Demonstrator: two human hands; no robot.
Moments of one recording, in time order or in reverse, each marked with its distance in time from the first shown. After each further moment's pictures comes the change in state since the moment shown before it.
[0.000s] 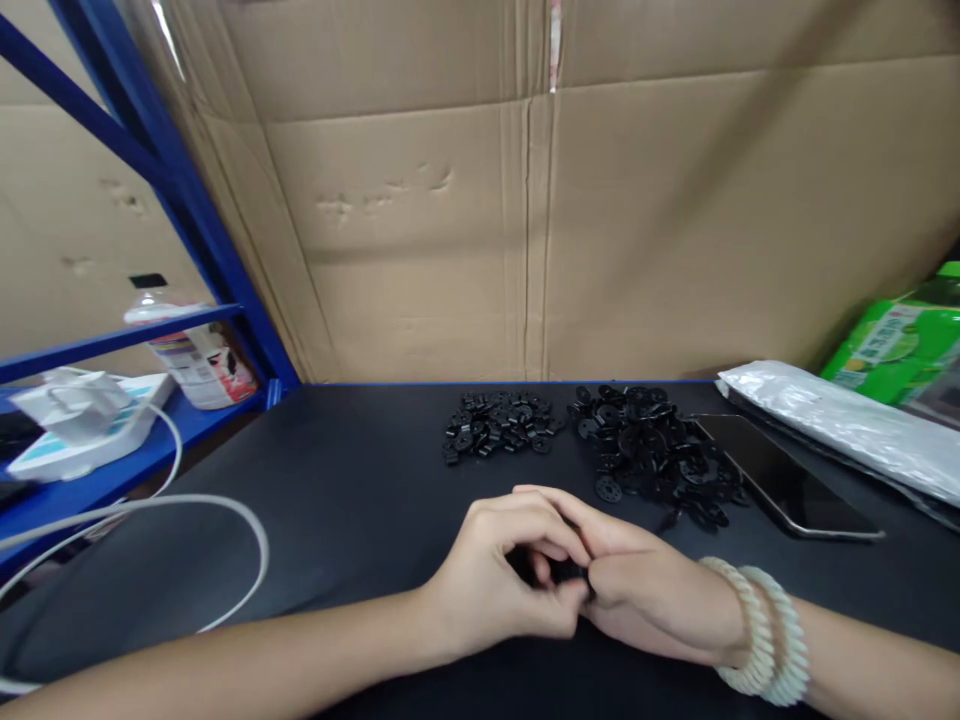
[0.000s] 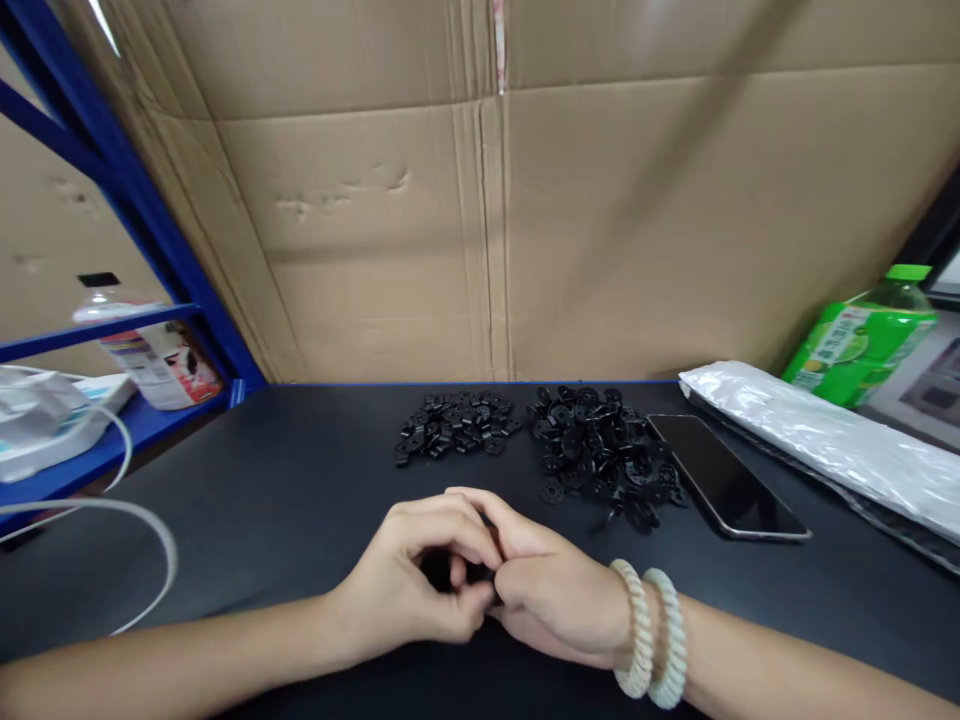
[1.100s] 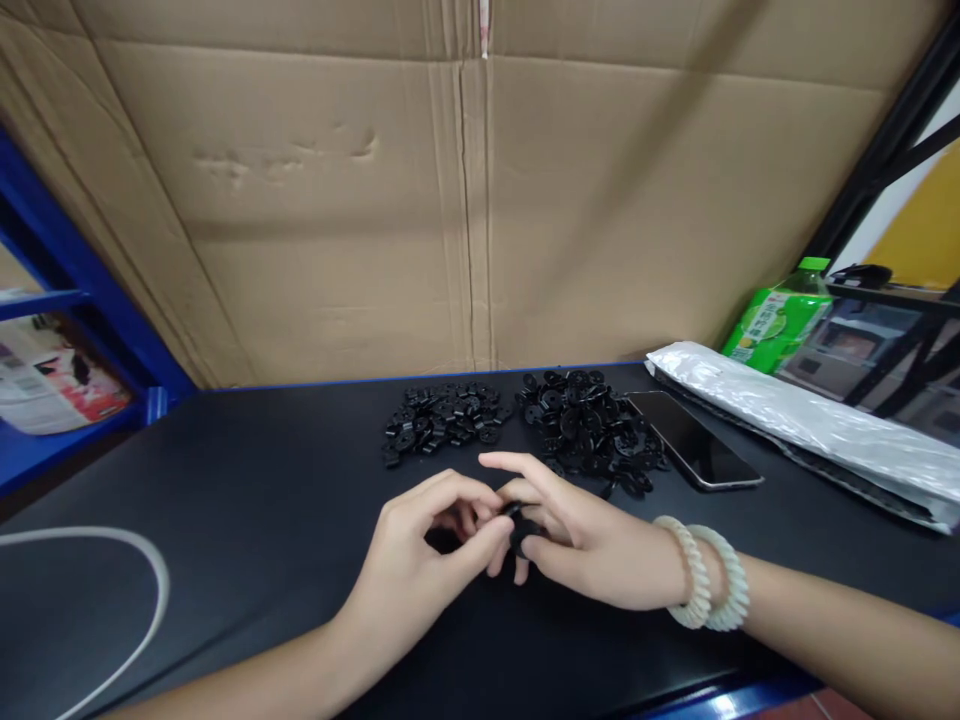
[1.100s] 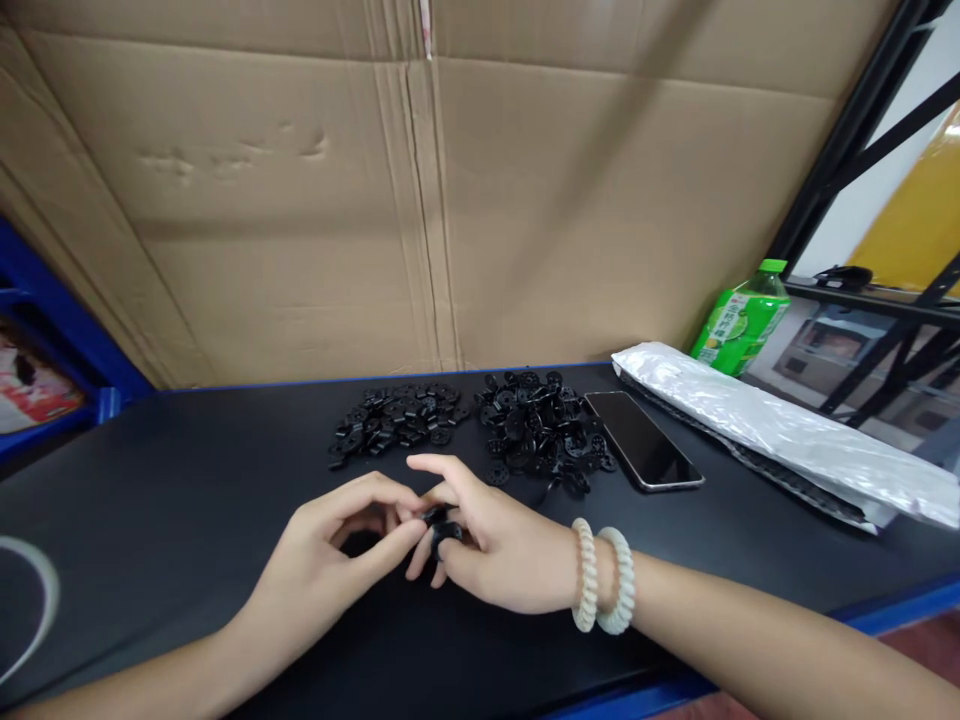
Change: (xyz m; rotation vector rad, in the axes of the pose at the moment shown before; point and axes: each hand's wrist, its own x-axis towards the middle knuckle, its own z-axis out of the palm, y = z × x) left_hand 0.004 0.000 -0.008 0.230 0.062 -0.075; right_hand -0.008 -0.022 -0.017 -0.736 -0.044 -0.193
